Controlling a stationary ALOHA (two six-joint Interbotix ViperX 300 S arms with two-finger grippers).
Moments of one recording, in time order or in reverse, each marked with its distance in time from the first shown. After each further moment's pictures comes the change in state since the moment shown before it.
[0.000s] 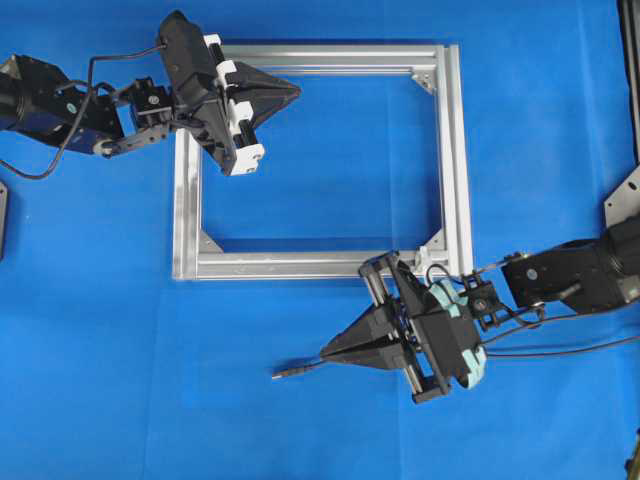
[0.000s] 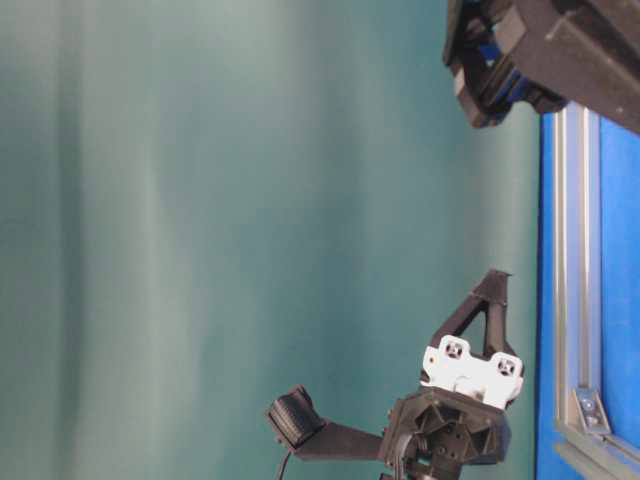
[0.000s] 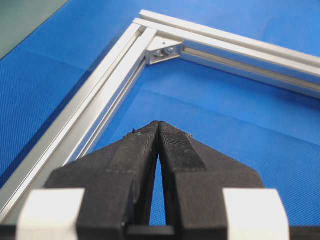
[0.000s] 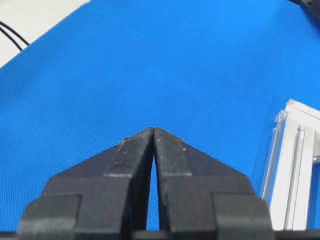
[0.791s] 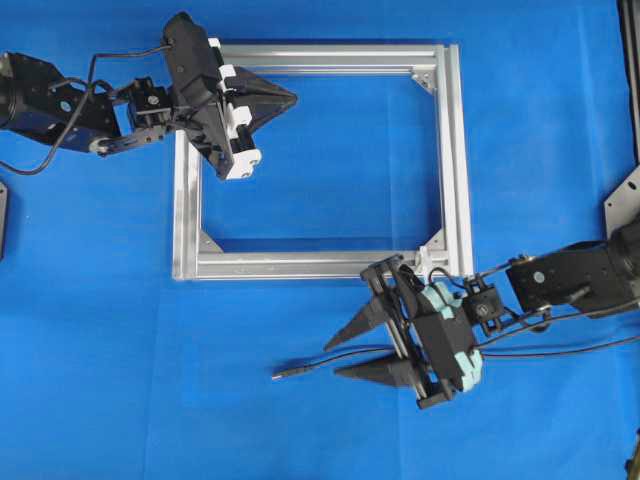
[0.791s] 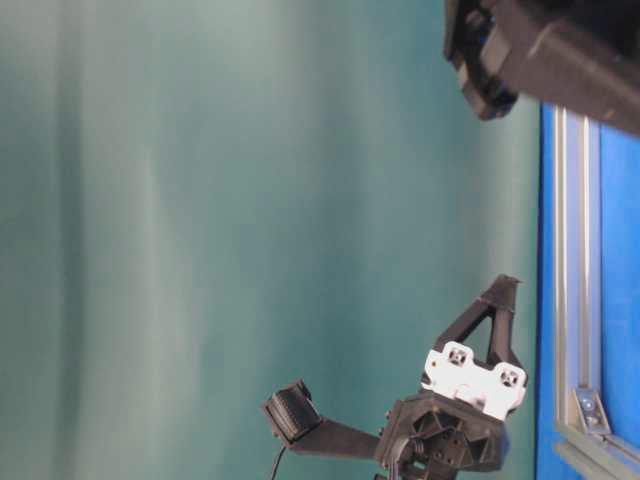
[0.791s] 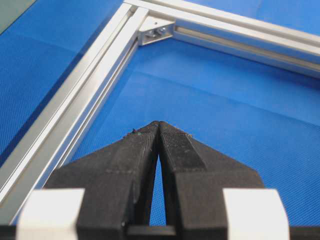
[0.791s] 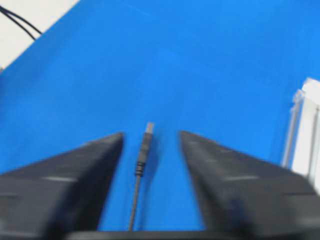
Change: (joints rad) left arm -0.005 -0.032 0.002 0.018 0.100 0.002; right arm 0.020 -0.041 -0.009 0.002 0.124 0.069
